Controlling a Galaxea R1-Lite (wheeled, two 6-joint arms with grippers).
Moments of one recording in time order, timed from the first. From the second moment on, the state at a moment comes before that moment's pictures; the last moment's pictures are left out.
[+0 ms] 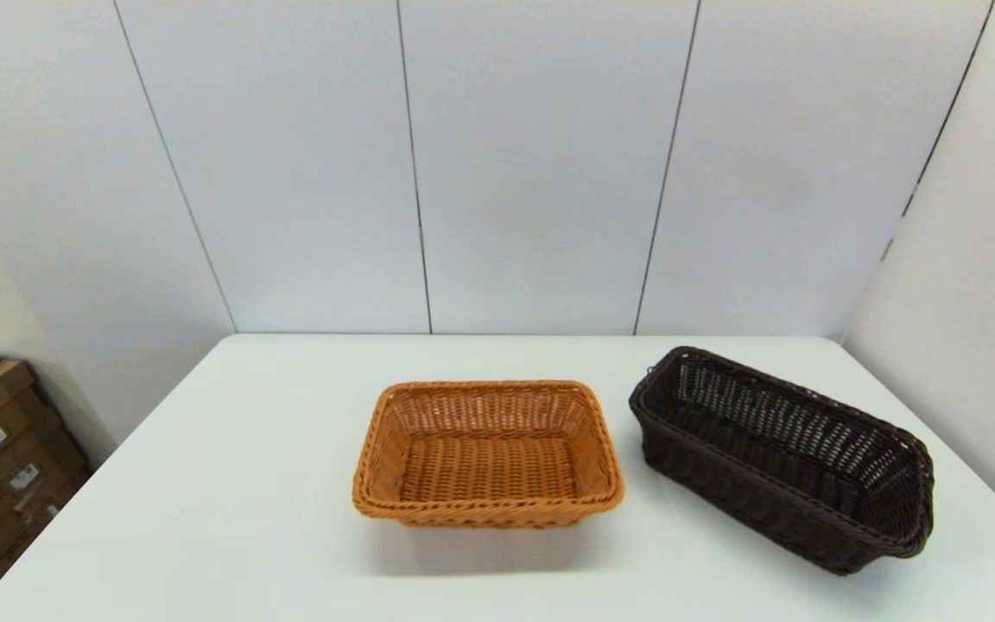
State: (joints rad) left arm 0.00 0.00 -0.03 0.05 0.04 -0.09; right arm -0.24 1.16 -1.29 0.80 -0.26 0.36
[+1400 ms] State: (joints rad) left arm 0.00 0.00 -0.03 0.06 0.04 -0.09; right arm -0.23 1.91 -1.09 0.58 0.09 0.63
